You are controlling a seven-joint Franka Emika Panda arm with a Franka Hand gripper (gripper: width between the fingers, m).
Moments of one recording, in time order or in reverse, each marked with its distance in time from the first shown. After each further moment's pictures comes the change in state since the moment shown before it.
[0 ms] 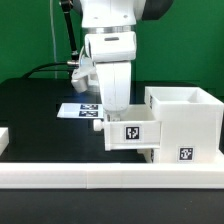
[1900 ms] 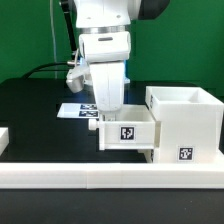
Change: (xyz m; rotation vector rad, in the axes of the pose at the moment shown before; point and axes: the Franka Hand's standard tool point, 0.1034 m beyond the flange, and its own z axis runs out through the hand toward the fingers) arm -0.009 0.000 -0.001 0.003 0.006 0.014
